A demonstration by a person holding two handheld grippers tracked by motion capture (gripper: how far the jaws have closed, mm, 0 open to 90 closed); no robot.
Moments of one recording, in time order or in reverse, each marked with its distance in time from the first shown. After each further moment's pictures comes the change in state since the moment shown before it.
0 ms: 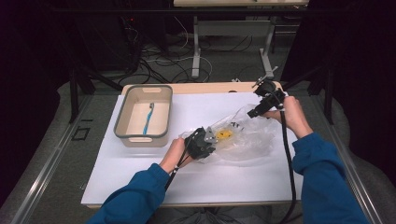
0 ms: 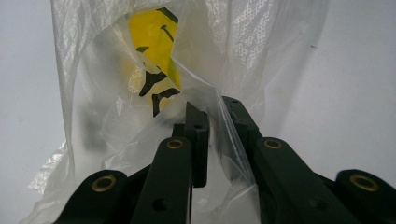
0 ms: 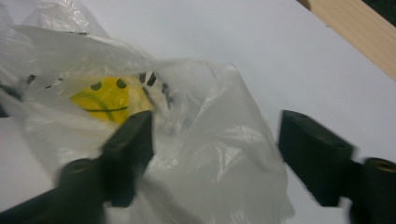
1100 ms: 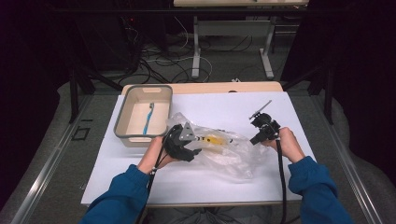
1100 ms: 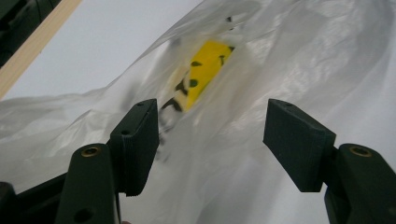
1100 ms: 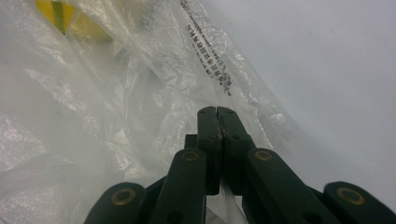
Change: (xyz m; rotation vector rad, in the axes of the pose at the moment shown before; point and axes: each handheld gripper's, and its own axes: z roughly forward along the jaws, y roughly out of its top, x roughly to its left) left arm 0.001 -0.022 -0.059 -0.086 0.082 -0.005; right arm 0.030 -0.072 0.054 0.139 0.139 0.112
